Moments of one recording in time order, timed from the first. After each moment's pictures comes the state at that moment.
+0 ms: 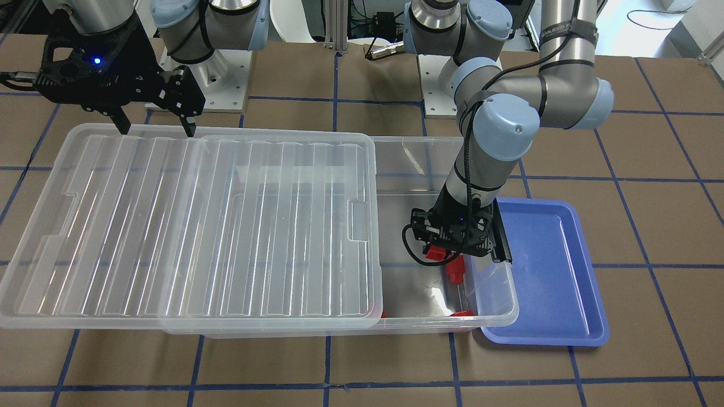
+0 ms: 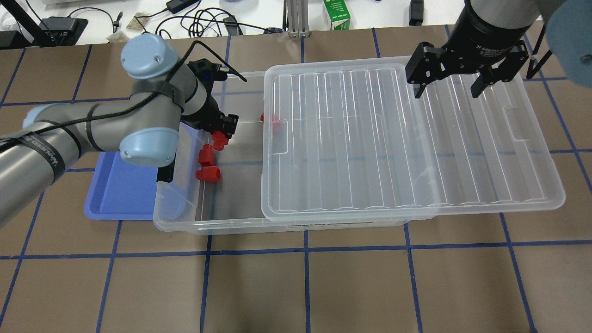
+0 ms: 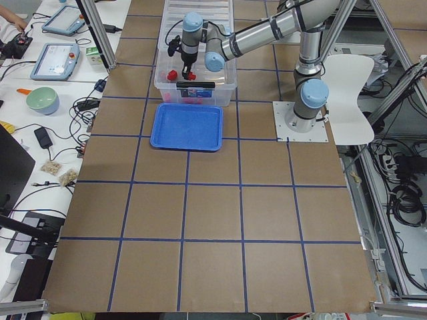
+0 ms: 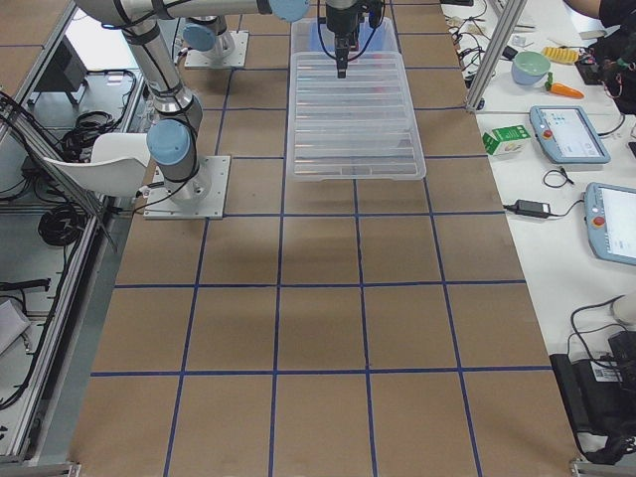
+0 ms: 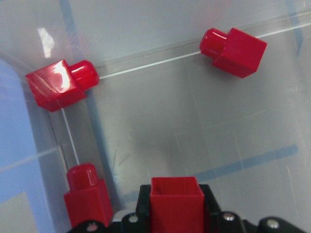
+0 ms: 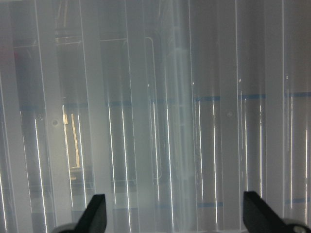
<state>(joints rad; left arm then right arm) -1.61 -1.81 -1.79 -0.98 1.50 0.17 1.57 -1.61 1.55 -1.58 -1.56 0.03</state>
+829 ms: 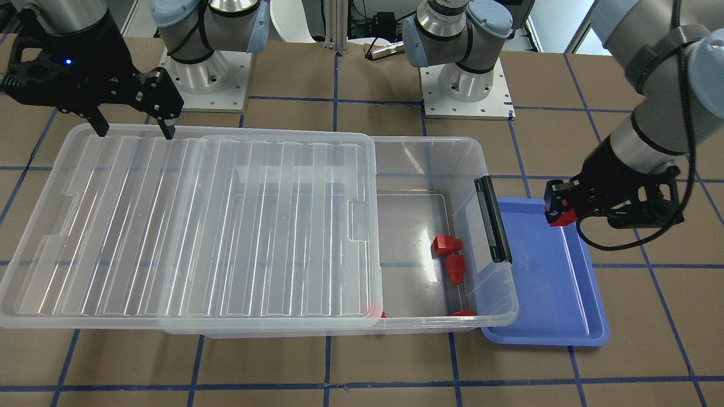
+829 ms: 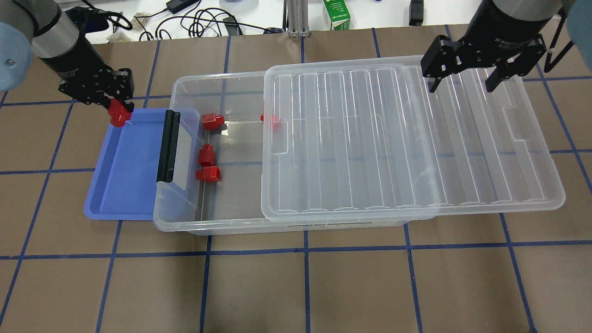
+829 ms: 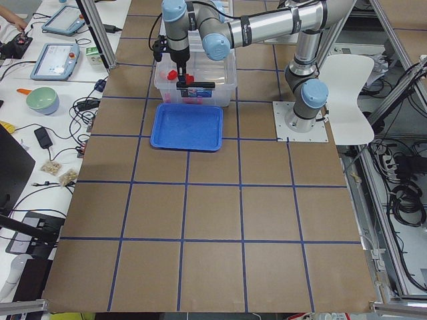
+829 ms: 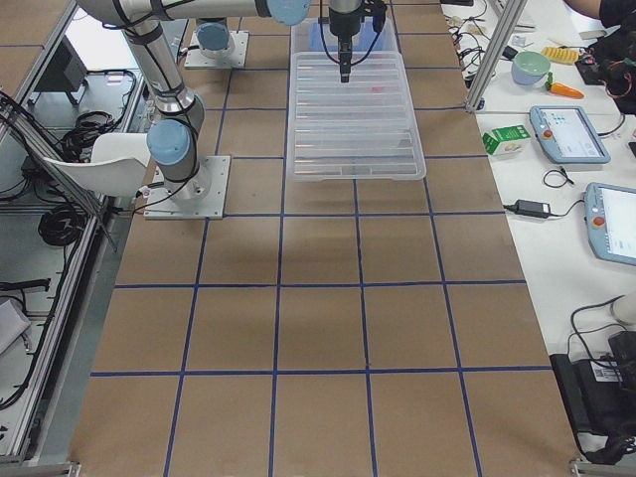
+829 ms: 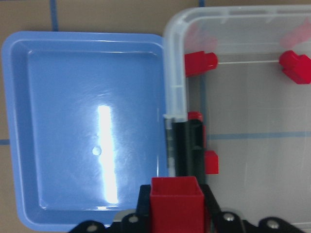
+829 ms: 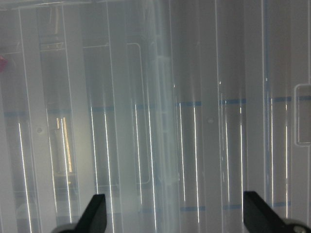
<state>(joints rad) -1.28 -1.74 -1.57 -1.44 1.53 0.21 1.50 -1.61 1.54 -1.58 -1.56 -0.04</state>
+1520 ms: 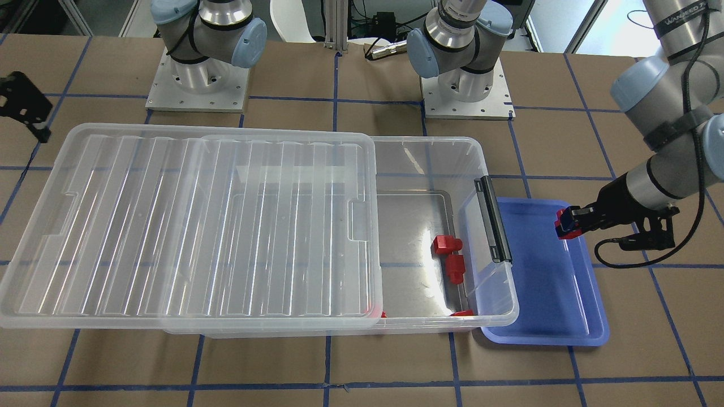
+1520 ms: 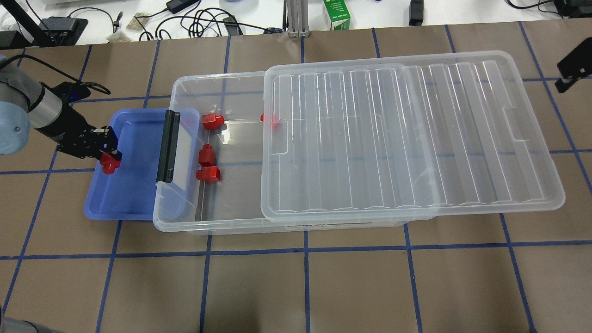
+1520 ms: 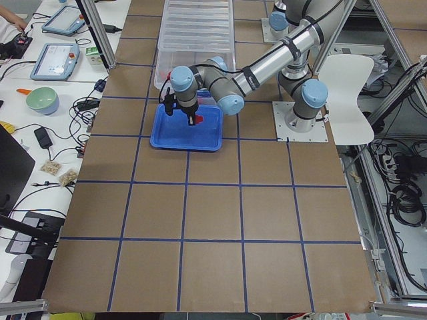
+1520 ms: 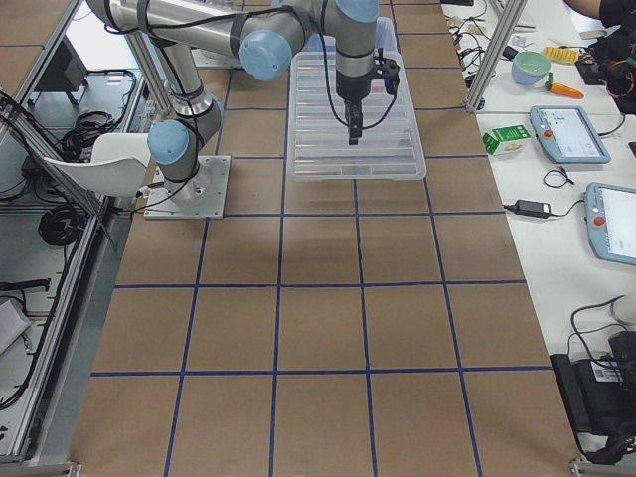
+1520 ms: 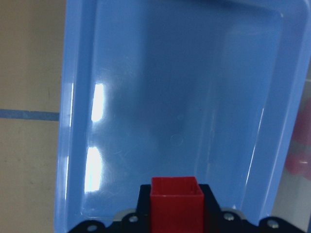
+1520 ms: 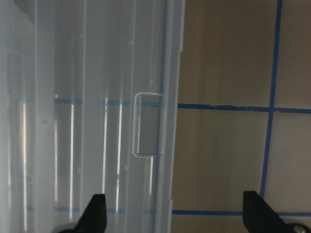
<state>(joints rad) -1.08 -1.84 -1.83 -1.21 1.42 0.39 1.05 -1.56 1.55 -1.63 -1.57 -0.59</state>
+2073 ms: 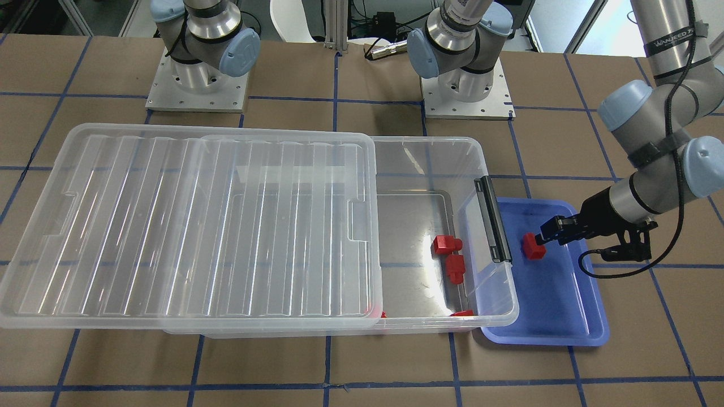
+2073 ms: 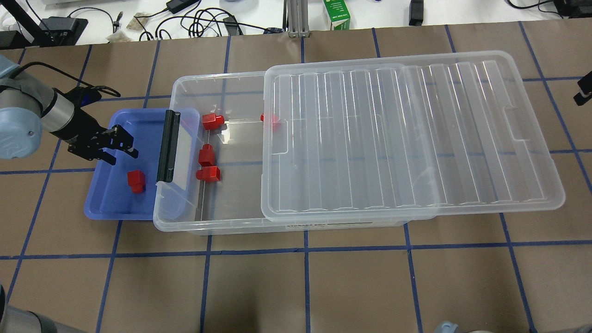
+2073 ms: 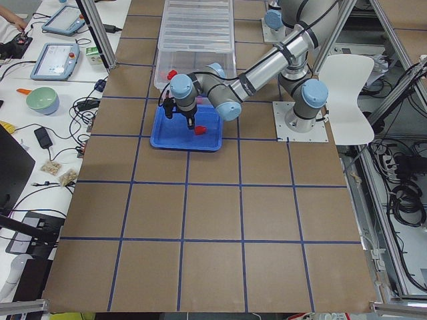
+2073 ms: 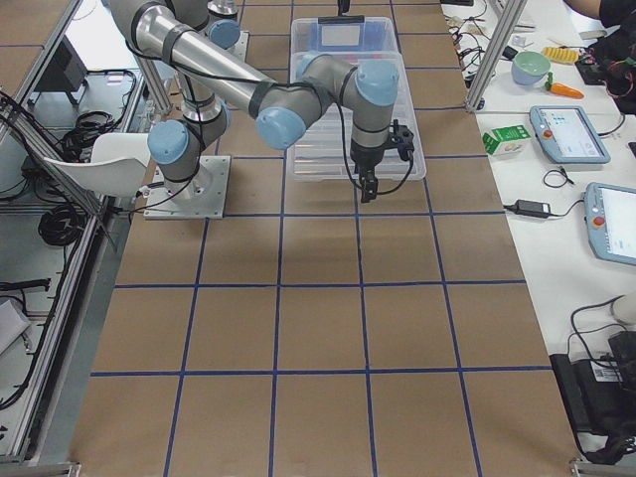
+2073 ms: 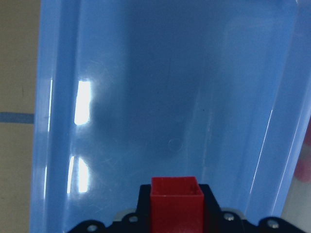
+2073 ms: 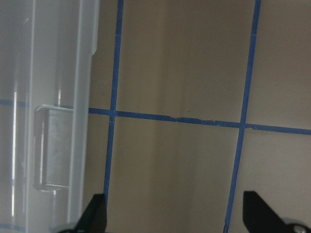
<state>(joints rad) -1.10 -1.86 -1.80 -1.20 1.37 0.37 0.97 -1.39 1.60 -1.80 -1.57 -0.72</state>
